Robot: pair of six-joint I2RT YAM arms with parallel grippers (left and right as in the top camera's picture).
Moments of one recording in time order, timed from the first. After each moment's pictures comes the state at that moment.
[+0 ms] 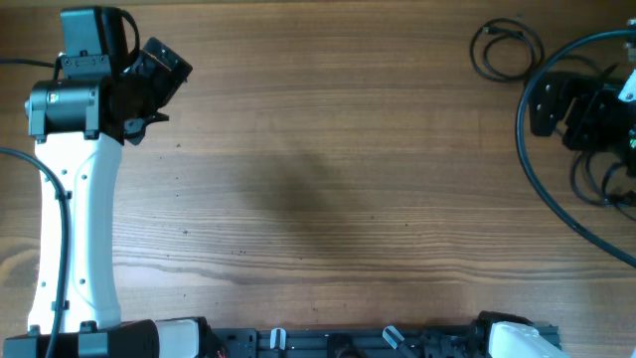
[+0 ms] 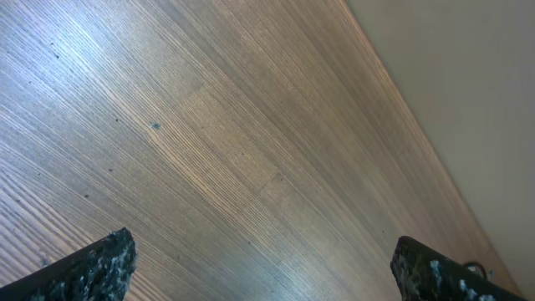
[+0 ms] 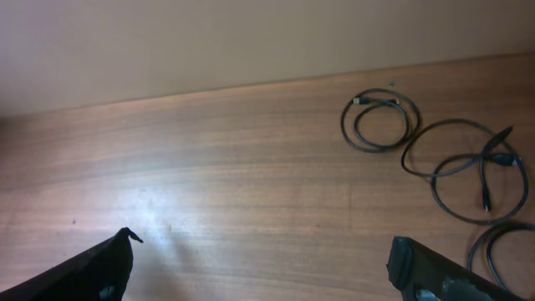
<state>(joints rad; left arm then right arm) 0.05 1.52 1.66 -1.10 0.00 -0.83 -0.16 1.28 2.00 -1.37 -0.28 0.03</state>
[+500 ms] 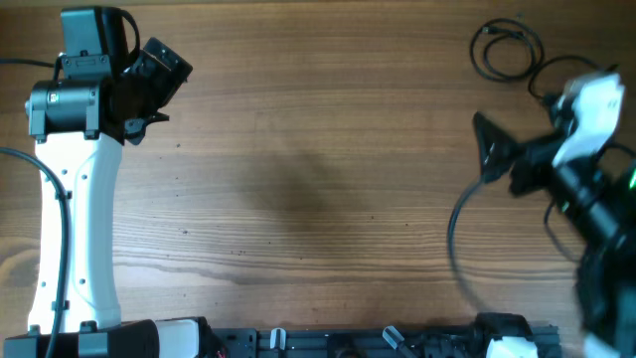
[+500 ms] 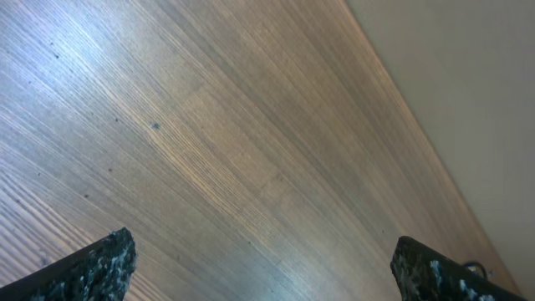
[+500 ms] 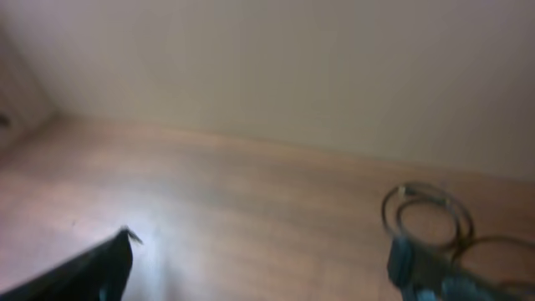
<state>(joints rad) 0.05 1.52 1.66 -1.10 0.00 -0.83 -0.06 0.78 1.14 -0.63 -0.38 -0.05</state>
